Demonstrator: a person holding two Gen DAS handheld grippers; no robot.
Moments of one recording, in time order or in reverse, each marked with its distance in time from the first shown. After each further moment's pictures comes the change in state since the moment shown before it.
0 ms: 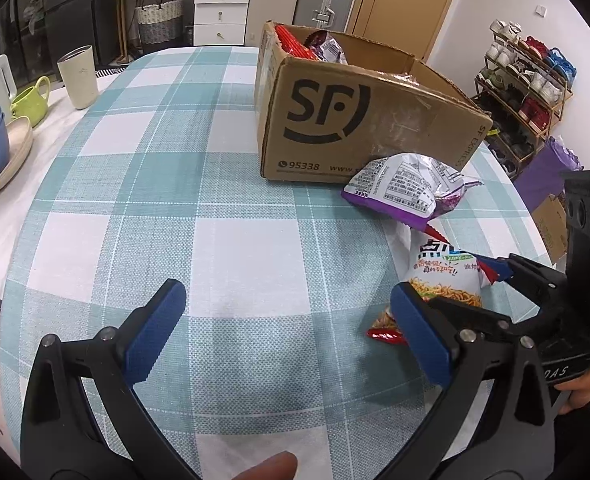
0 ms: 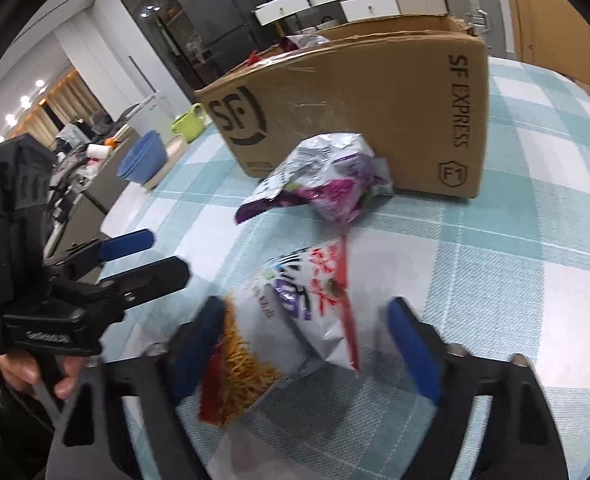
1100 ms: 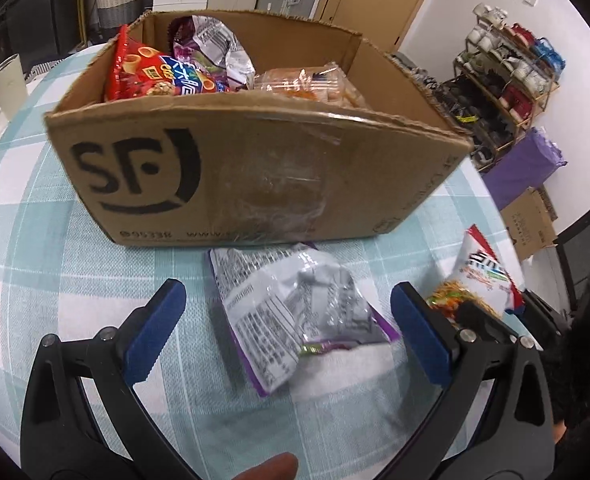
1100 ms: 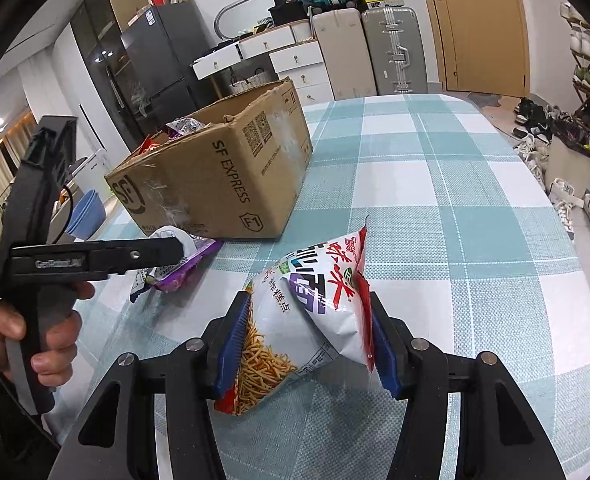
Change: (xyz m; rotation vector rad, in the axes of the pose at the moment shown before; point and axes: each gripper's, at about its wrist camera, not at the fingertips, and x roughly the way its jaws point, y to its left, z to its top) left arm 0.077 -0.088 0.073 0.019 0.100 -0.093; right arm -0.072 -0.093 -0.017 0.103 -0.203 -0.239
